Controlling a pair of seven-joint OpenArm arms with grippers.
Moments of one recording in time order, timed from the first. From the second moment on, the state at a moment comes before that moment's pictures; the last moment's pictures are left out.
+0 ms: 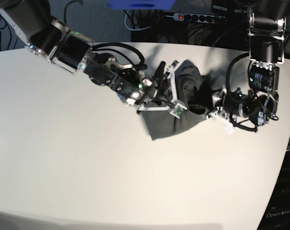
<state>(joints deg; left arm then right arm) -10.8 -21.3 0.8 70.6 -60.2 6.6 80.6 19.9 9.5 -60.7 81.7 28.2 -0.9 -55.4</state>
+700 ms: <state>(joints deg) -18.7 -21.6 5.0 63.4 -55.9 5.7 72.8 22.3 7.5 -55.3 96.4 25.8 -9.7 -80.4</state>
